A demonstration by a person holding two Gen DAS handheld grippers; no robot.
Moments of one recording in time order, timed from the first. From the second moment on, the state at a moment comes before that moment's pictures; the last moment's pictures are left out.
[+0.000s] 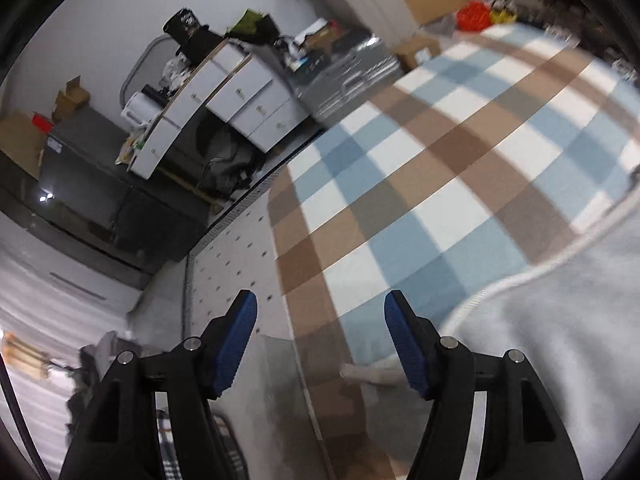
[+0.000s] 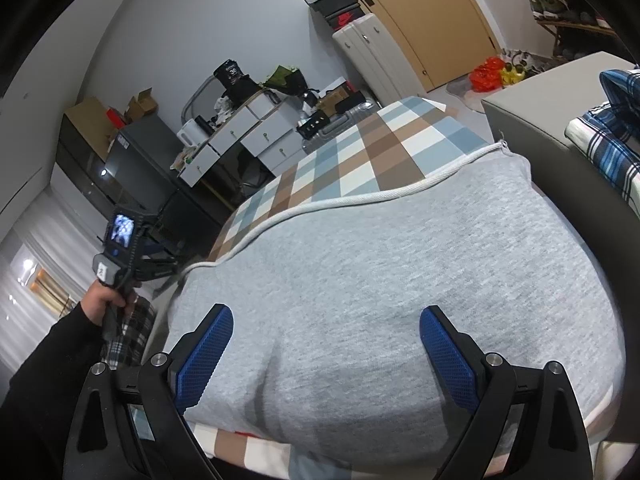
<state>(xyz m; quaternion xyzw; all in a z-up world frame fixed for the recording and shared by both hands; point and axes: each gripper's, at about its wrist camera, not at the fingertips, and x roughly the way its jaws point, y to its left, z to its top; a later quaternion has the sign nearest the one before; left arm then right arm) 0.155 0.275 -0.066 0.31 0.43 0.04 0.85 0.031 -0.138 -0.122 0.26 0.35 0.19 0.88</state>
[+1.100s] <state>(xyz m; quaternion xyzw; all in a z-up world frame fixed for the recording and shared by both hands) 0.233 0.146 -0.150 0.15 0.60 -0.11 0.78 0.030 -0.127 -0.117 0.27 0.35 0.23 0.87</state>
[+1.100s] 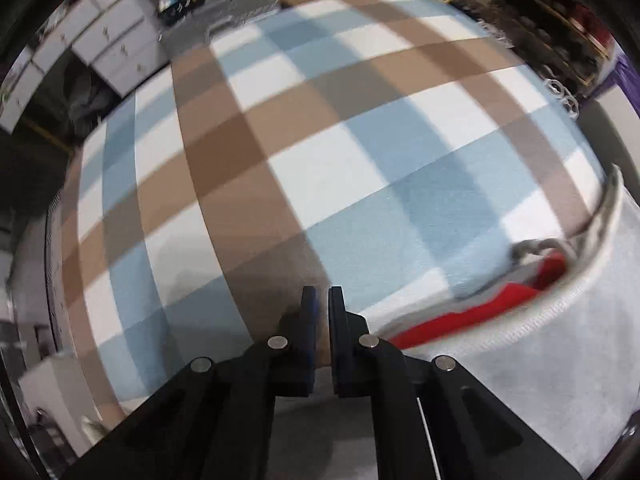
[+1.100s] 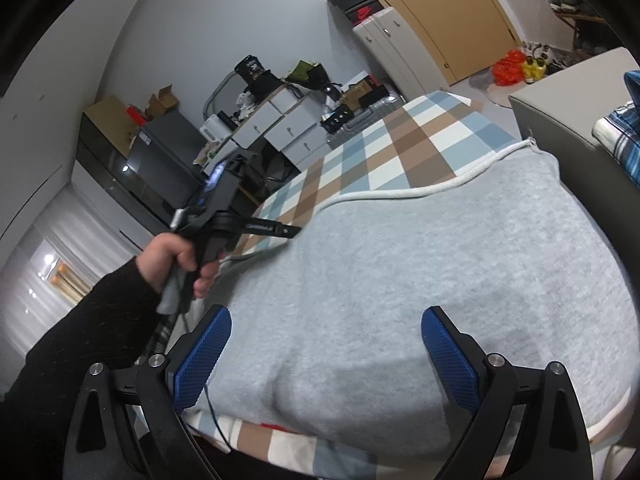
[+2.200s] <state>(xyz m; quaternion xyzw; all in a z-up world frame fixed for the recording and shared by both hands) 0.068 0.158 -0.130 0.11 0.45 -0.13 0.88 0.222 -0.128 -0.138 -0.09 0.56 0.15 0.81</state>
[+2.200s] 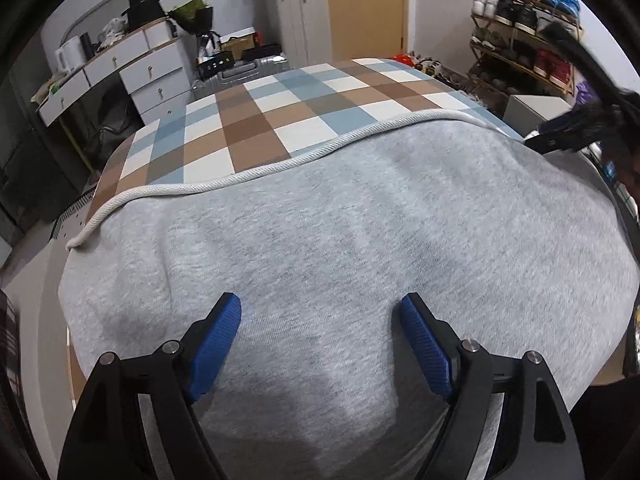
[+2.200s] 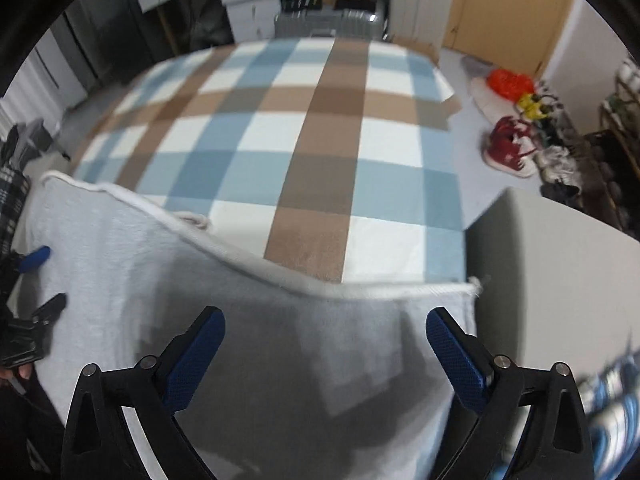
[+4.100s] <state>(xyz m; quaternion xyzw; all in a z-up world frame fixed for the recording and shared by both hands) 0.055 0.204 -0.142 0.08 0.49 -0.16 0.86 0.157 -0.120 -0.091 0.06 0.56 0.10 0.82</state>
